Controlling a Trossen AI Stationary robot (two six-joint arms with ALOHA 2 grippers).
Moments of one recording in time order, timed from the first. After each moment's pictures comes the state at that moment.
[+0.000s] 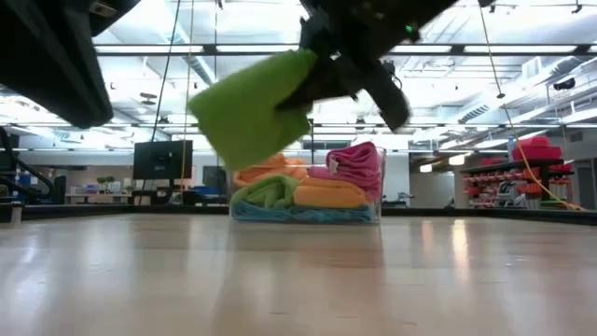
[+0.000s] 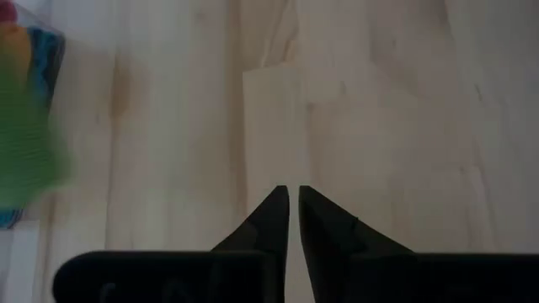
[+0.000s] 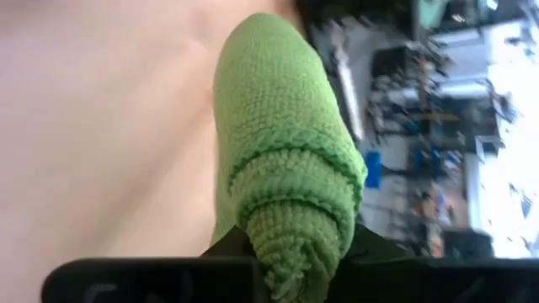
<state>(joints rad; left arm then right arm) -0.81 1.92 1.37 -0.75 -0.63 -0.58 0.35 1.83 1.15 0.04 0.61 -0.94</state>
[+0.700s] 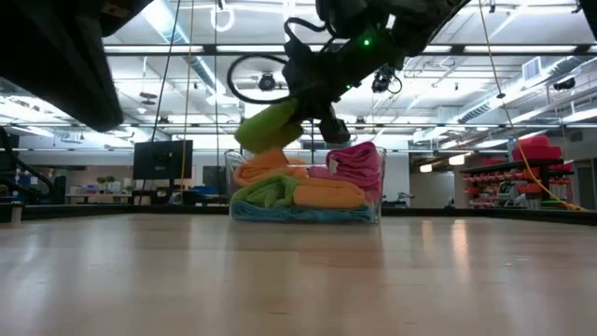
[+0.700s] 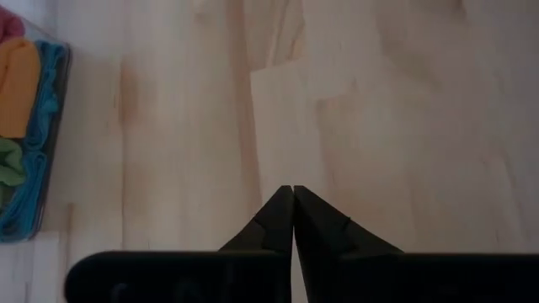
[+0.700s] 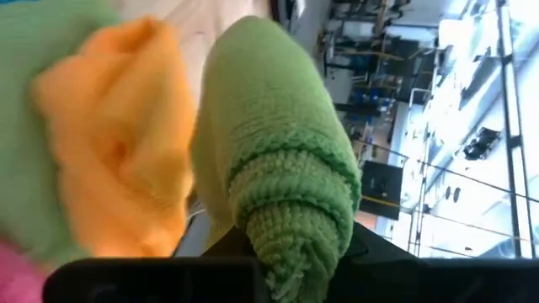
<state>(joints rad) -0.80 1.92 1.37 -0.76 -0.63 -0.51 -0.10 1.80 1.15 0.26 0.55 -1.45</state>
